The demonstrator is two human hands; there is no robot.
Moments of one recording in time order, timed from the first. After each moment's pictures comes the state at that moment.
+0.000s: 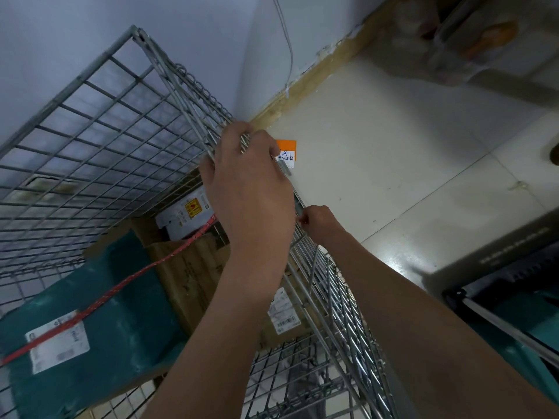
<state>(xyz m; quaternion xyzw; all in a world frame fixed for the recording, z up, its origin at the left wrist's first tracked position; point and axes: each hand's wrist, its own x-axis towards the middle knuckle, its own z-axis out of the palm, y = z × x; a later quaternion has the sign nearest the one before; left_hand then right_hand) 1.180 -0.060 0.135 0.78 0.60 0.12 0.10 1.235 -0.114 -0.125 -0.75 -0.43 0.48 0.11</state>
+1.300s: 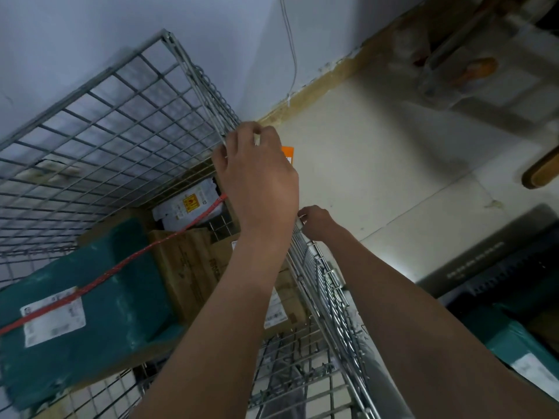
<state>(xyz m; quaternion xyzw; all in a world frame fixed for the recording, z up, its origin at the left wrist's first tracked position) 1.180 -0.062 0.137 0.80 0.59 0.11 0.02 1.247 -0.114 -0.088 -0.74 -0.40 0.54 0.04</state>
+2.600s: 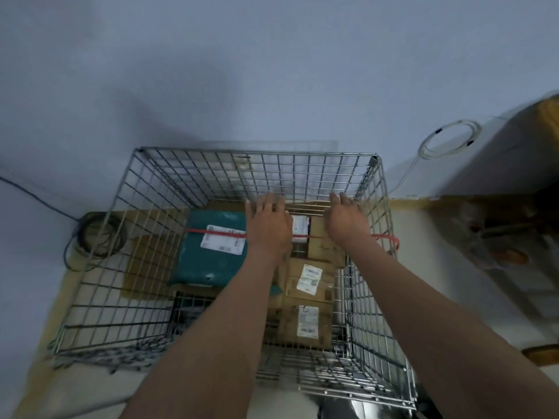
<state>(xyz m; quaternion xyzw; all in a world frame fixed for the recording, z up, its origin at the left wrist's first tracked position) 0.887 -0.093 0.287 0.70 0.70 -0.01 0.12 1.062 -0.062 0.268 -0.70 -0.68 0.19 -0.01</state>
